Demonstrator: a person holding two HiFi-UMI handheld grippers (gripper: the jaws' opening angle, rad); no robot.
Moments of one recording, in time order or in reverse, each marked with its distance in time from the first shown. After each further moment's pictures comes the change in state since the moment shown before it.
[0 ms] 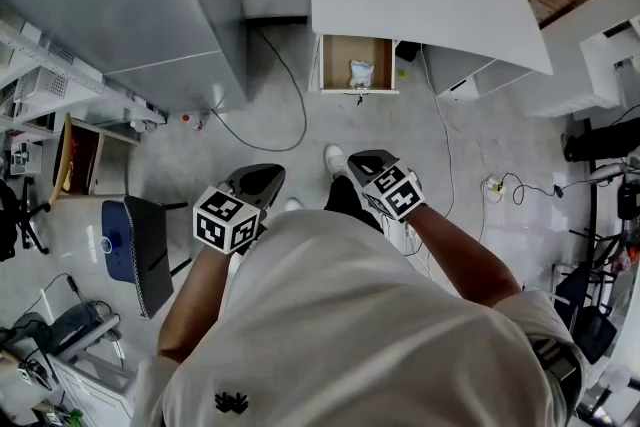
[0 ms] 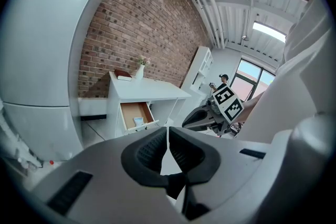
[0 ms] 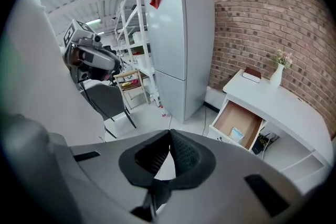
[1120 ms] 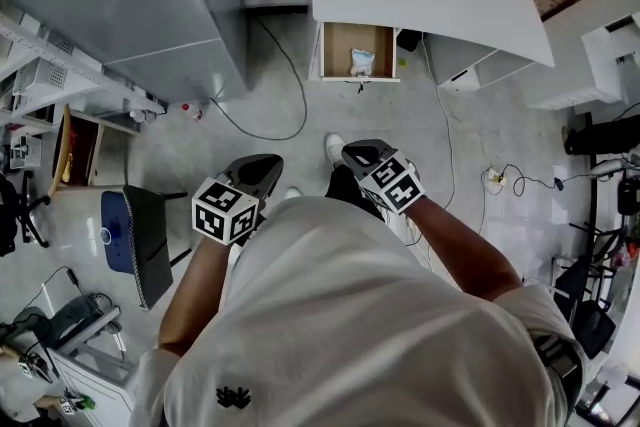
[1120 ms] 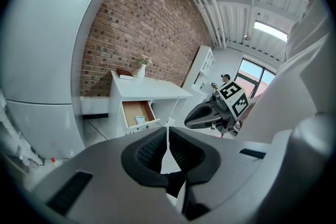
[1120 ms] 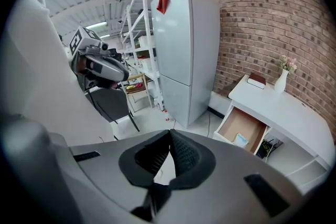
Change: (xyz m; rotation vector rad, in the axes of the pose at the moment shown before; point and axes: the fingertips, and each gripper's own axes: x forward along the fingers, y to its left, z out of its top) left arm -0.005 0.001 -0.013 -0.008 0.003 0.016; right arm -0.006 0.026 0.018 -0.022 -0.047 0.037
